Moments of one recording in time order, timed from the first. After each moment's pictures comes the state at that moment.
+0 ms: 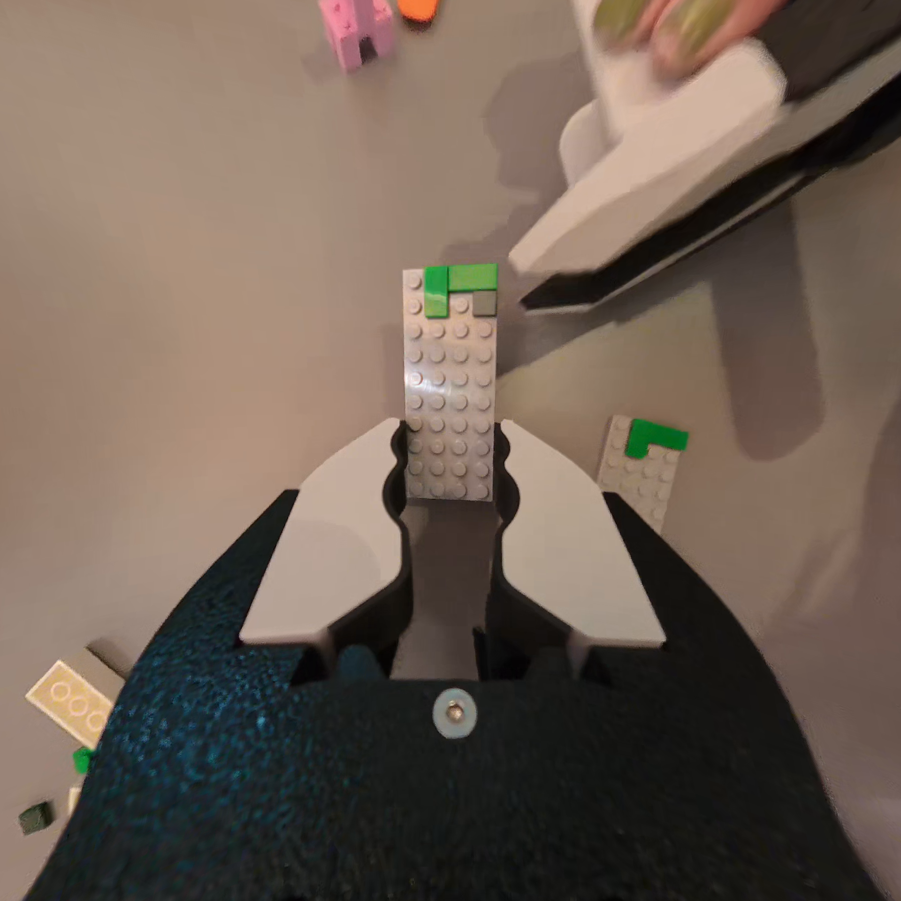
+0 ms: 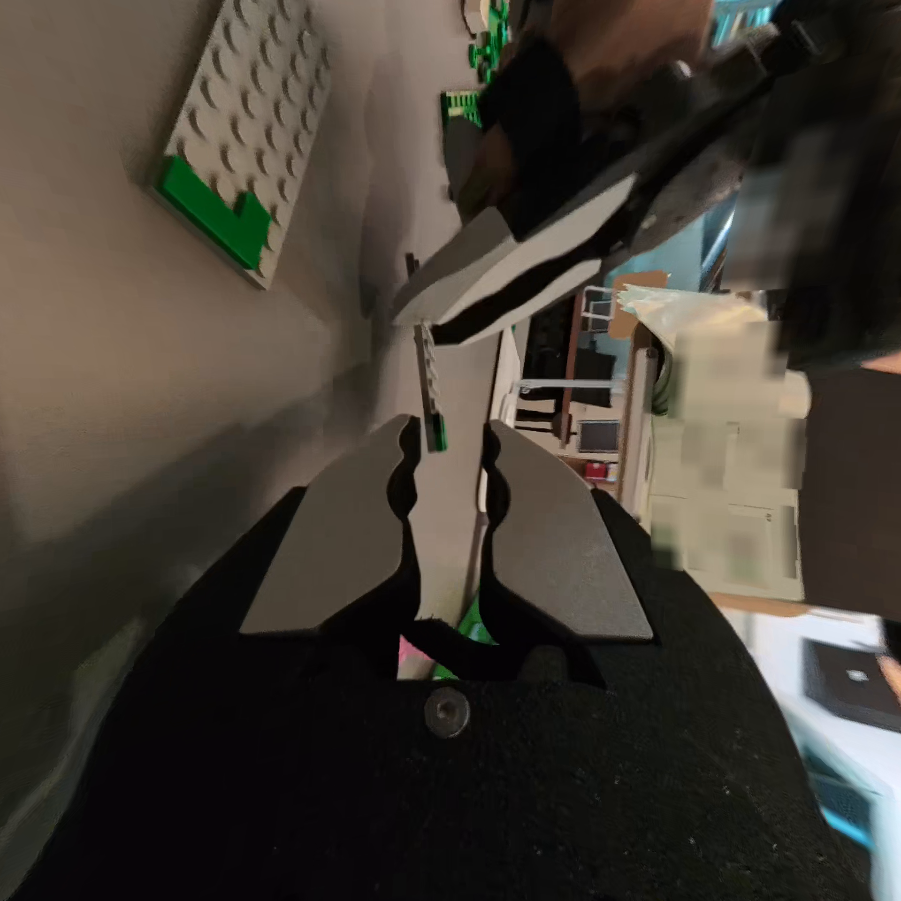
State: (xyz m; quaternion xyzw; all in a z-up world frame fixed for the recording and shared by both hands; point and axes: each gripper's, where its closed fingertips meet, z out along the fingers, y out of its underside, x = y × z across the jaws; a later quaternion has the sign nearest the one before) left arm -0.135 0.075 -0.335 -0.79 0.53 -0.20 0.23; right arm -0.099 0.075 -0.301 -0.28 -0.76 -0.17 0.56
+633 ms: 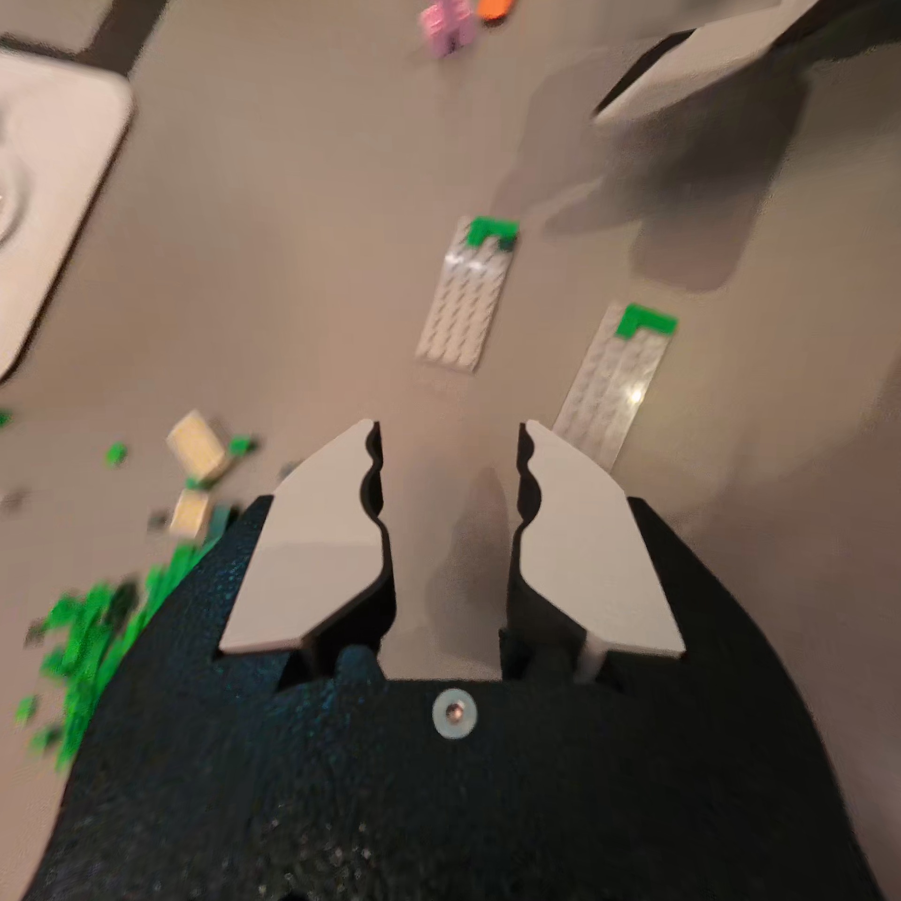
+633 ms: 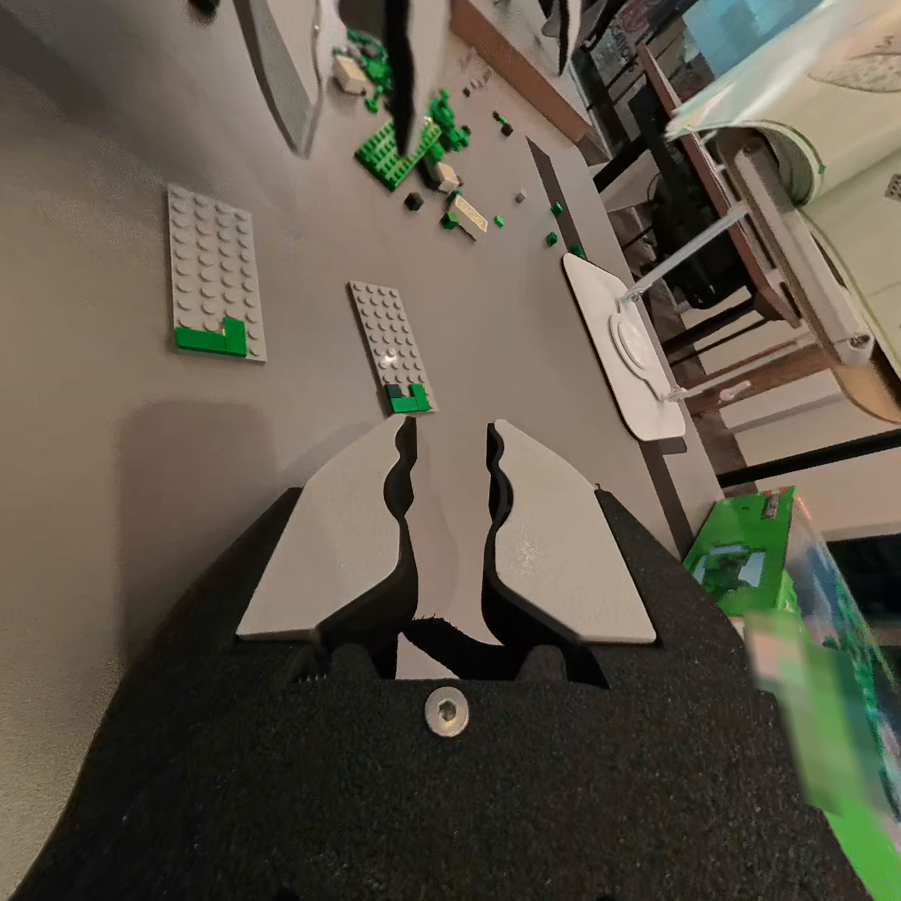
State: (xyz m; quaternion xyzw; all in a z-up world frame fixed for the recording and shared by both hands) left arm -0.203 0.041 -0.299 -0.80 0.48 -0.11 0.34; right arm -0.066 0.067 -0.290 -0.53 -0.65 0.08 0.53
